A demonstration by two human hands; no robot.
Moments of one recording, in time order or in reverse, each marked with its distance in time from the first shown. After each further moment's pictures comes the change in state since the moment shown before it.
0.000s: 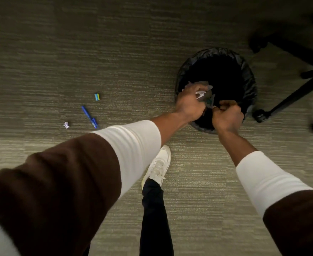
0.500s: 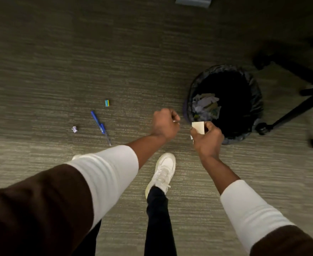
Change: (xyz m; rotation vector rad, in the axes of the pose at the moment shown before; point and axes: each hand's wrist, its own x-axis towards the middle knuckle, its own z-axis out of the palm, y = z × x) left_hand -0.047 -0.056 -0.091 0.301 0.174 -0.104; right_hand -0.096 -0.027 0.038 0.092 -0.118 -0.148
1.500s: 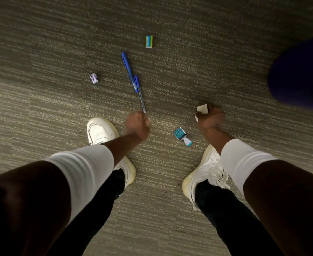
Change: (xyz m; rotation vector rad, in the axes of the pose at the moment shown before) left_hand 0.007 -0.424 0.003 0.230 0.019 -0.325; right_hand 0.004 0.130 0.362 -0.226 -0.255 0.086
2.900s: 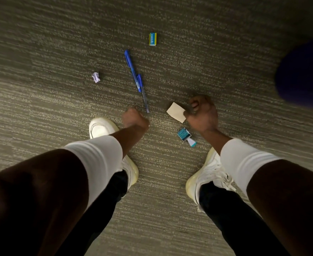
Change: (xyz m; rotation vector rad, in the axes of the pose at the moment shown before) left_hand 0.028 0.003 -0.001 -0.050 0.023 -0.374; right_hand -0.020 -0.020 0.006 -0.162 -0.066 -0.486
